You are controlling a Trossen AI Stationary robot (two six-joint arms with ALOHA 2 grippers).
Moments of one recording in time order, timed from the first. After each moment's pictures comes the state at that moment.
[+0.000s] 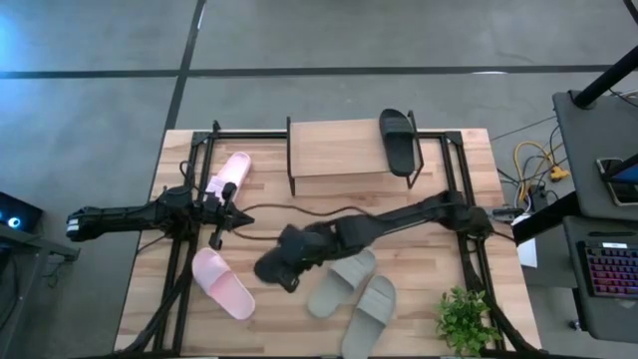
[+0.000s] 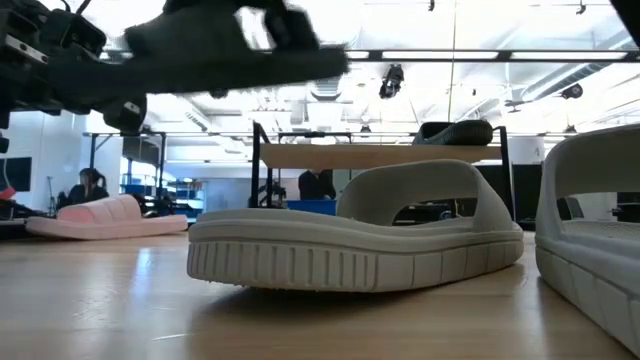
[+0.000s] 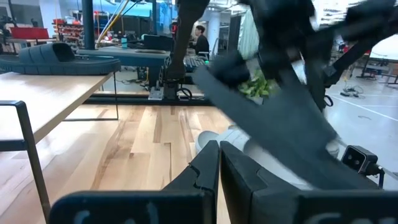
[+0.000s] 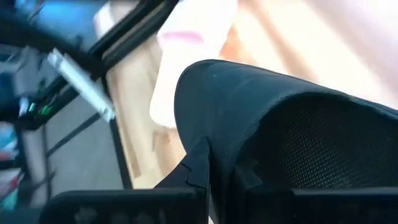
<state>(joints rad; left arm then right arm) 0.11 0.16 0.01 0.12 0.25 -0.07 0.26 2.17 2.07 -0.68 0.08 0.82</state>
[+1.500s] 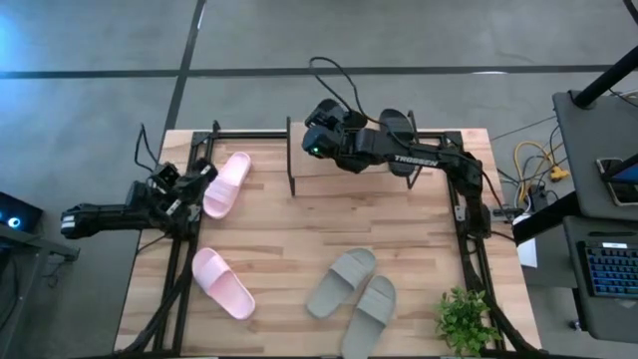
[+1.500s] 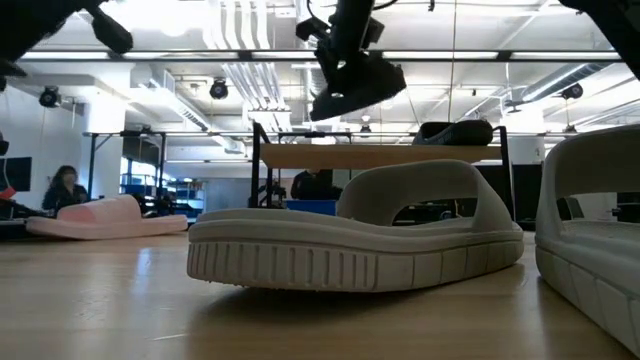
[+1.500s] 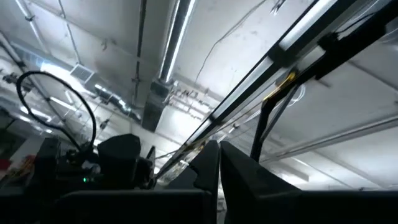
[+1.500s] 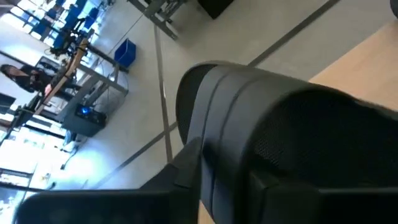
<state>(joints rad) 0.11 0.28 0.08 0.98 0.03 -0.56 -0.19 2.01 2.02 -0.88 0.97 1.64</state>
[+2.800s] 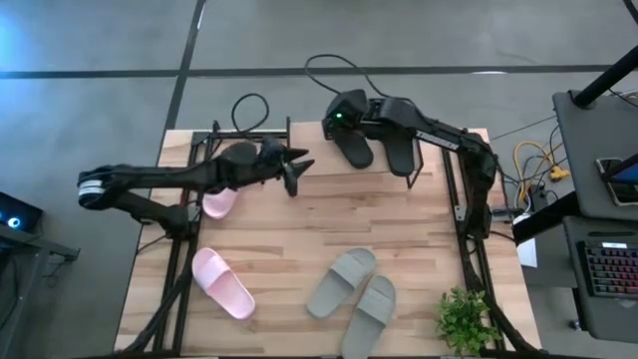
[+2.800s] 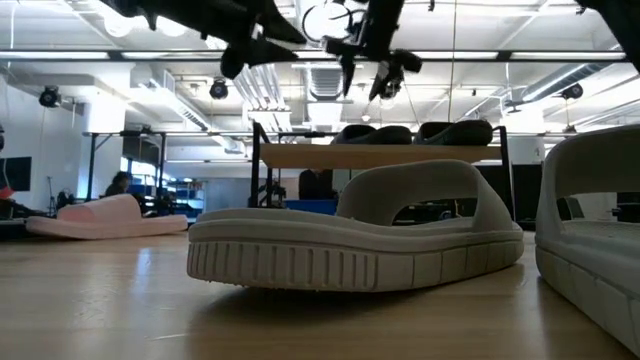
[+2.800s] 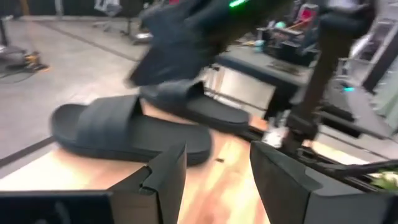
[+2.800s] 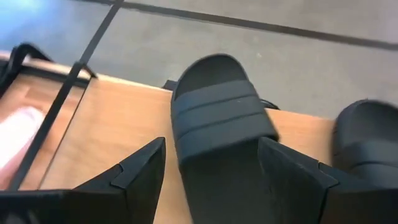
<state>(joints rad) 0.21 1.21 0.88 0.22 -0.22 -0.26 -0.35 1.90 2.04 -1.13 0.53 0.77</state>
